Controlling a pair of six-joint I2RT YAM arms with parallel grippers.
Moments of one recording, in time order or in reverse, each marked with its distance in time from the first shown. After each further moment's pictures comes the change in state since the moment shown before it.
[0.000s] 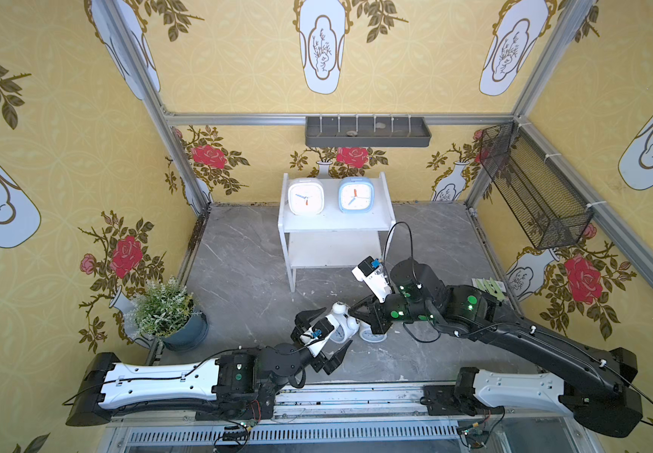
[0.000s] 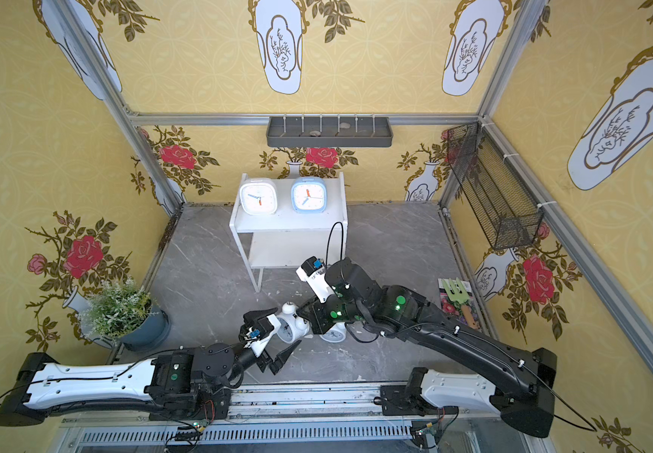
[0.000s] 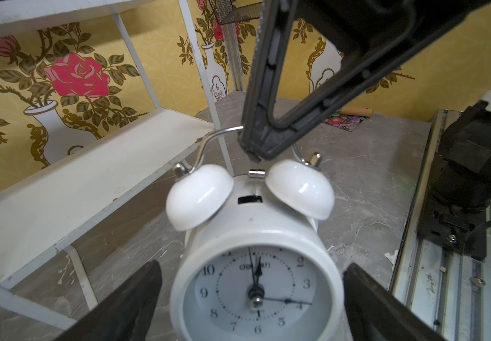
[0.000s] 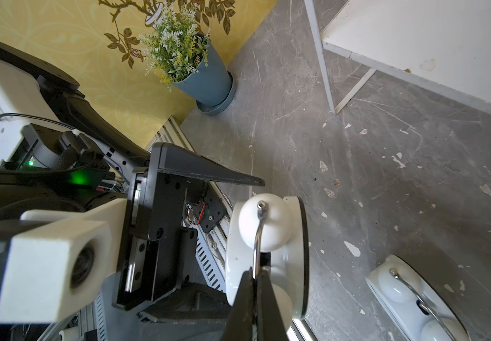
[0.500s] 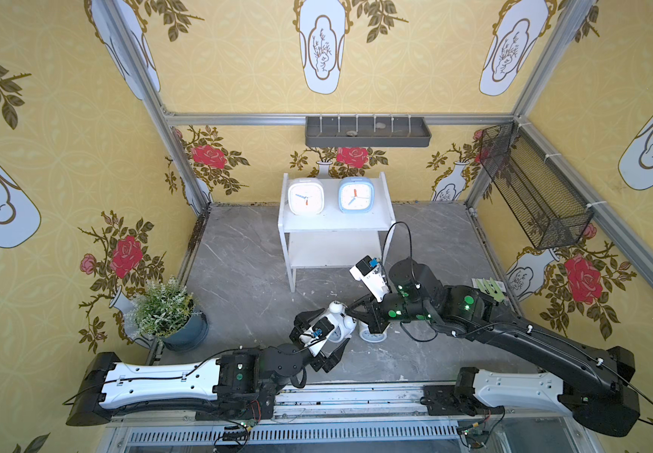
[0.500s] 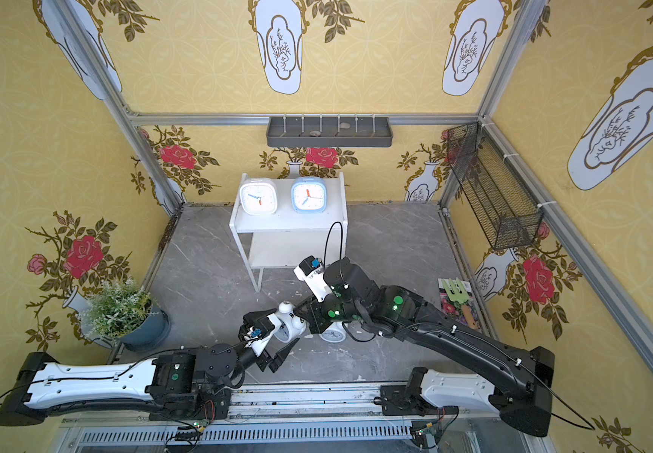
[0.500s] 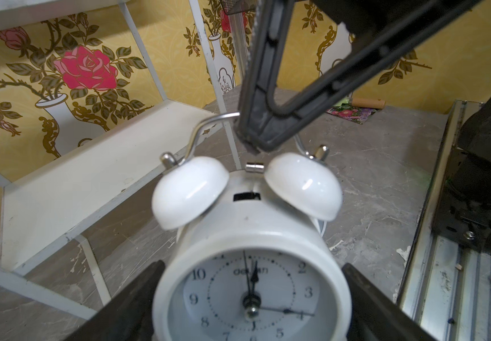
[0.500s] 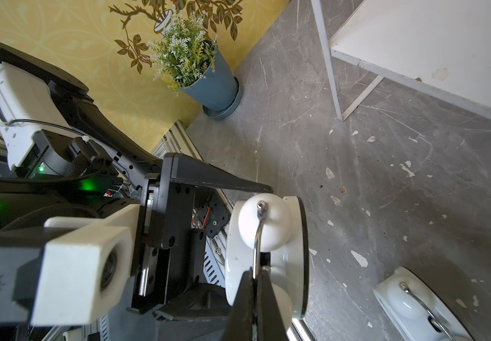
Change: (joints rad) left arm 0.000 -0.003 0.001 -0.014 -0.026 -0.008; right arm 0.001 0.009 -0.013 0.040 -0.007 0.003
